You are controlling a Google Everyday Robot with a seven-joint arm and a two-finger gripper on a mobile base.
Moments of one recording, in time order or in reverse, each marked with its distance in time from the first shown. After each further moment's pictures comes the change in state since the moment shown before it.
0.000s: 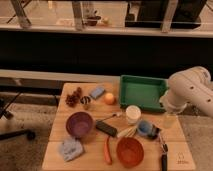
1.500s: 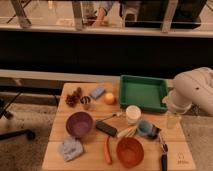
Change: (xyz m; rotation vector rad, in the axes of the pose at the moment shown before) arm 0.019 0.006 -0.004 0.007 -0.011 0.030
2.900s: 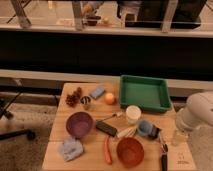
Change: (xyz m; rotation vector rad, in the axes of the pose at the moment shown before) arm 0.030 0.061 0.053 -0.043 -0.070 0.171
